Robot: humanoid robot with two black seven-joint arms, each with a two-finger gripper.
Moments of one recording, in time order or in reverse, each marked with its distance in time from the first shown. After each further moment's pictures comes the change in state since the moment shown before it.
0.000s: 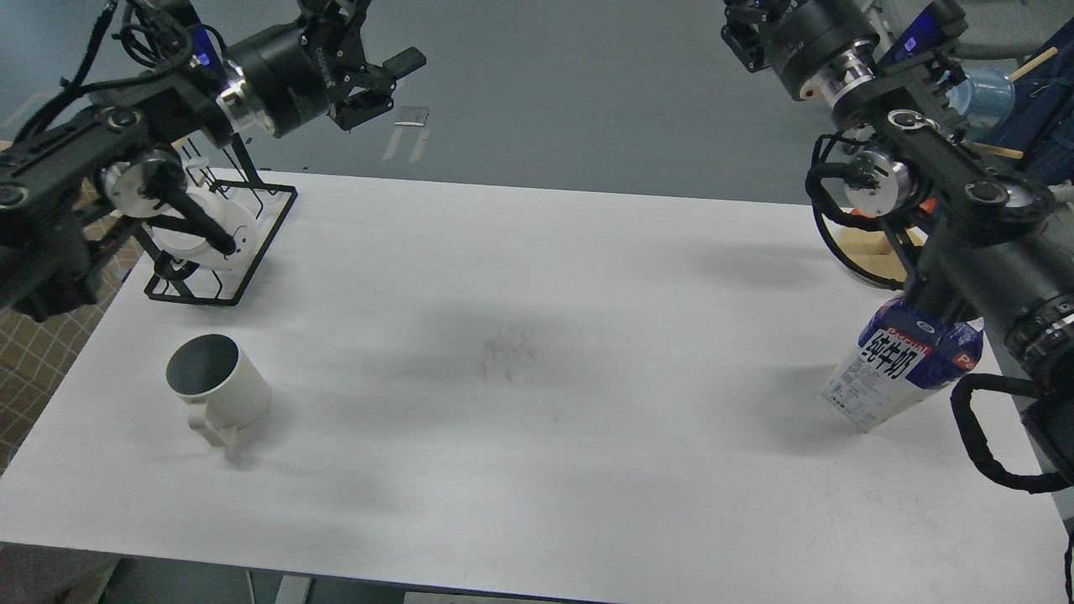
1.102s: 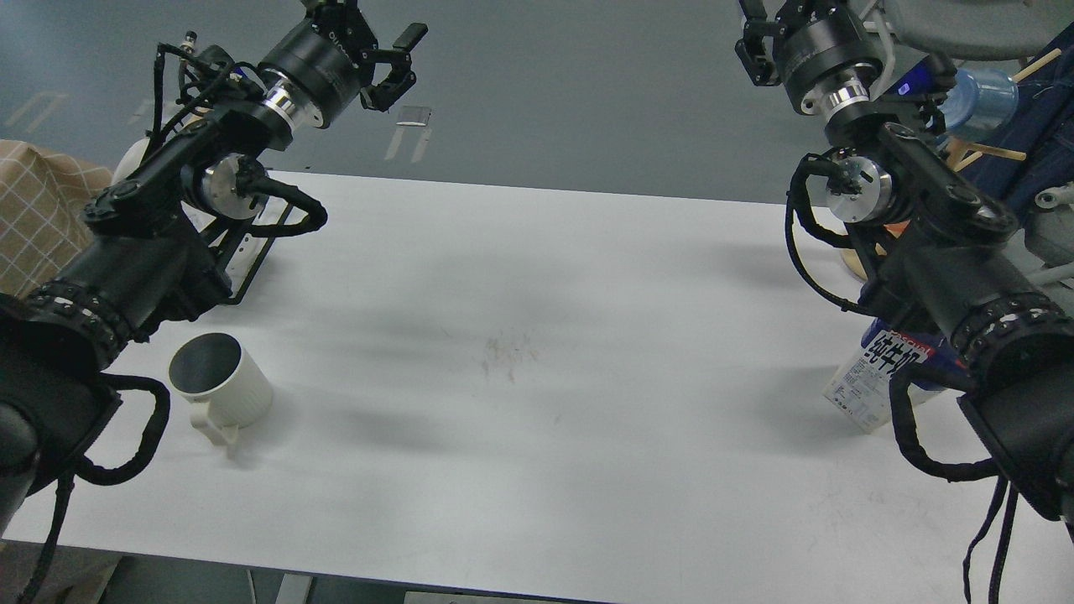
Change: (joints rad) left arm -0.003 -0.431 -0.249 0.543 -0.283 0.001 -0.019; right arm 0.005 0.120 0.282 -0.229 -0.012 0.034 -0.018
